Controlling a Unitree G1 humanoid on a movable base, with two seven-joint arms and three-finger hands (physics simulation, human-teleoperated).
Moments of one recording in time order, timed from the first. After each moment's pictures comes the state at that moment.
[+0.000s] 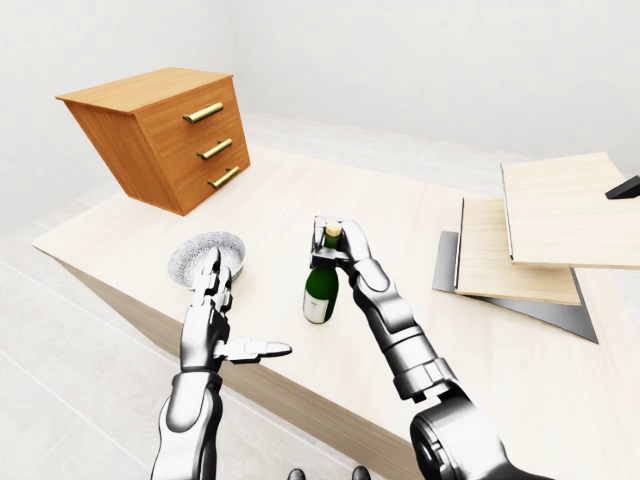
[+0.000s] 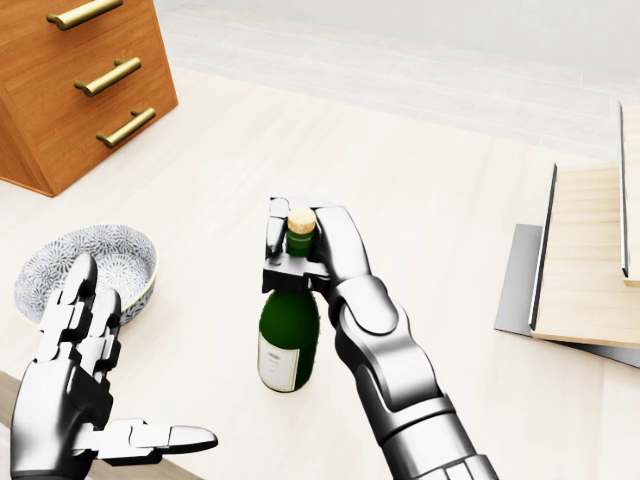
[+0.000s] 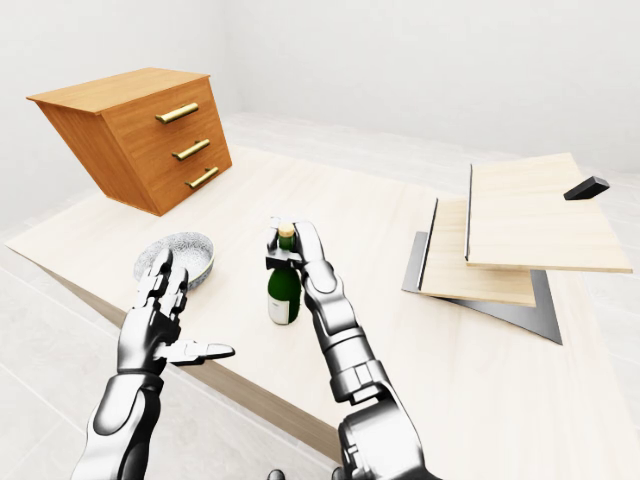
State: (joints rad) left arm 0.19 0.00 0.09 -0.37 -0.05 0.09 -0.10; right arm -0.65 0.13 0.06 0.55 0.10 0.09 0.03
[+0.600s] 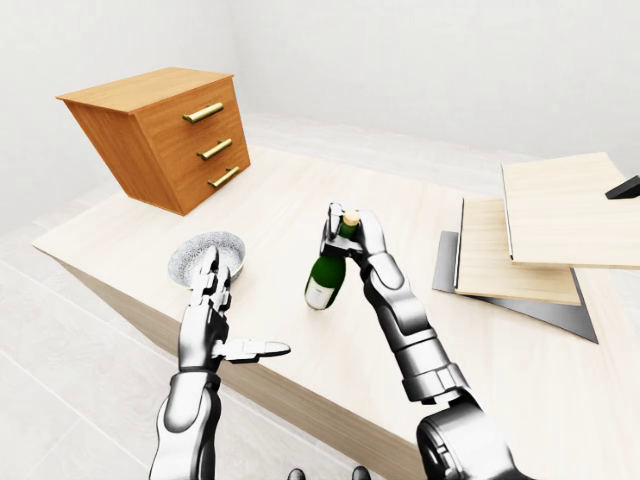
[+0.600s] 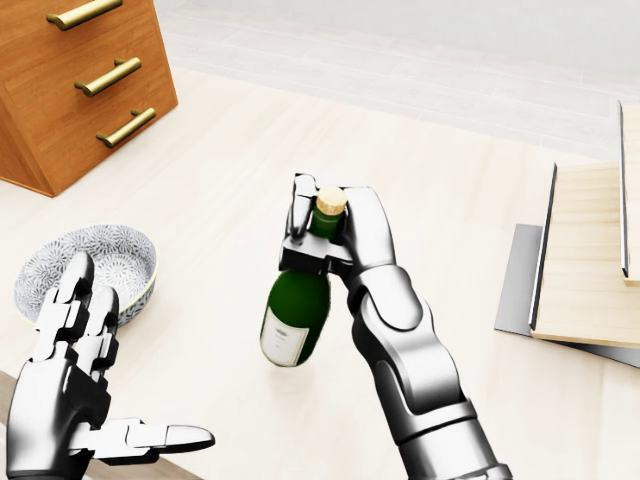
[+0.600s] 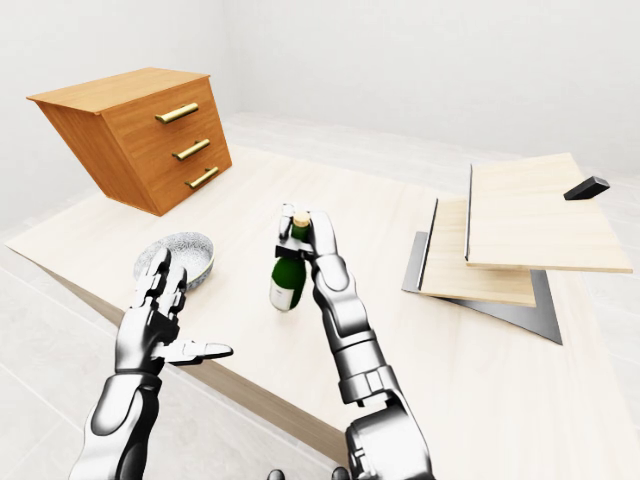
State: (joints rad) left arm 0.19 0.00 0.09 -0.38 -0.07 0.09 -0.11; right arm -0.61 0.10 0.05 0.40 0.14 0.09 0.00
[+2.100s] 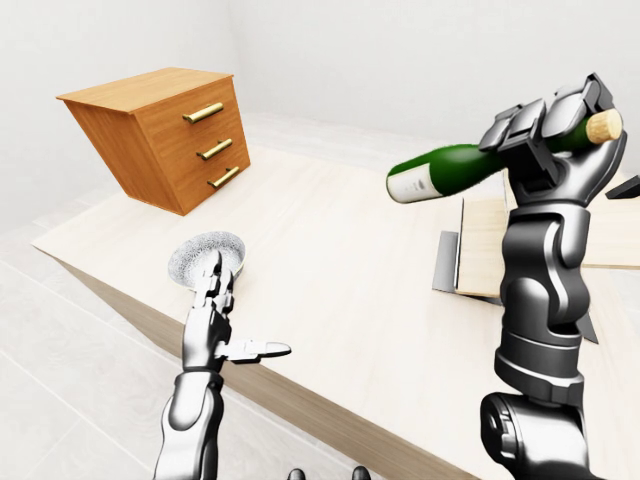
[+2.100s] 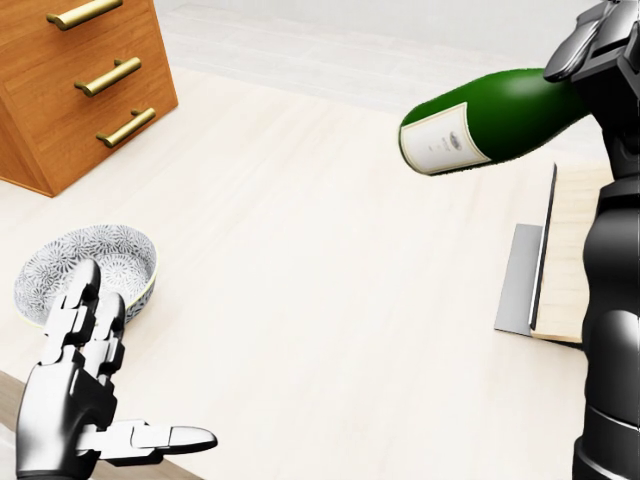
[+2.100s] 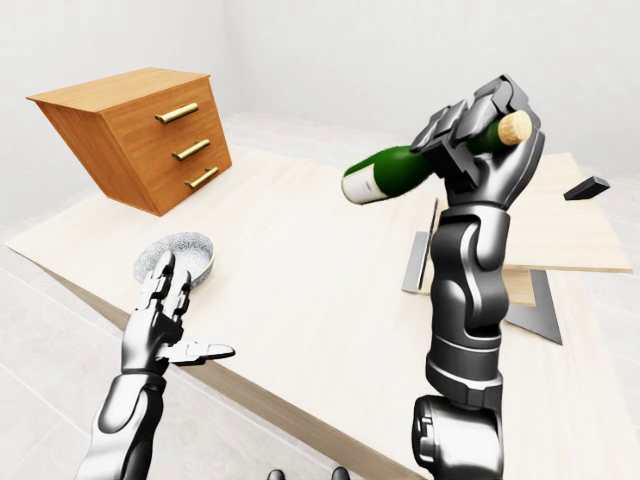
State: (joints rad) left arm 0.18 0.00 0.09 -0.30 -0.08 0.04 -0.11; right arm -0.62 -0.24 -0.26 -0.21 0.54 0.09 -0.26
